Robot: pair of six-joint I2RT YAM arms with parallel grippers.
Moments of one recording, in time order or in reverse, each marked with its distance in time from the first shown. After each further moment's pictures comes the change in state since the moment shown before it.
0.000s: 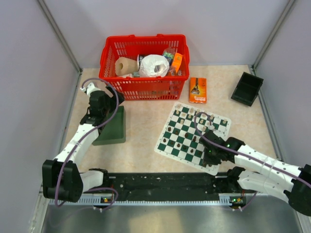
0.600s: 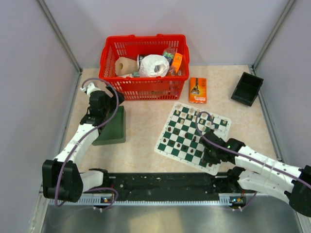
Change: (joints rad) left arm 0.000 0.000 0.000 0.000 0.007 -0.003; right arm 0.000 -0.017 -0.026 0.052 0.045 0.031
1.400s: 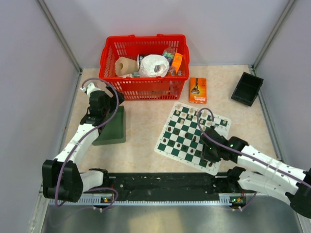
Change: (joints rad) left arm 0.000 0.000 0.000 0.000 0.000 0.000; right arm 0.000 -0.025 0.038 -0.030 0.013 -0.008
